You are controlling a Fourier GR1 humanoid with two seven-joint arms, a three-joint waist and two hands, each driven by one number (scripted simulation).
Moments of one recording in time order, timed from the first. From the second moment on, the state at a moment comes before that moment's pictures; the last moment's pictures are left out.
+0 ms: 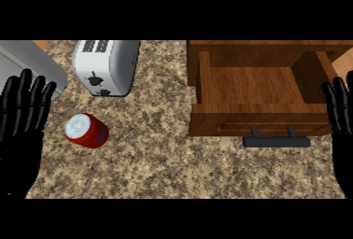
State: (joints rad) left arm -0.02 0.13 -0.01 -2.10 0.03 0.00 0.02; right arm -0.01 -0.10 -0.04 -2.10 0.03 0.00 -0.02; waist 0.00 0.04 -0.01
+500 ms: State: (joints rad) left arm 0.11 0.10 0.15 -2.08 0.05 0.11 0.15; right arm 0.06 -0.06 -0.04 -2.07 0.01 -0.03 0.09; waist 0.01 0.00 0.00
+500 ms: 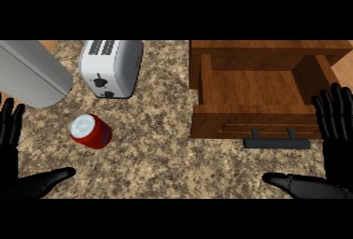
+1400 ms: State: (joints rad) left arm 0.10 0.10 0.24 -2.09 0.05 0.15 0.36; right arm 0.10 -0.07 -0.13 -2.04 -0.05 0.00 0.14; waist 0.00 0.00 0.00
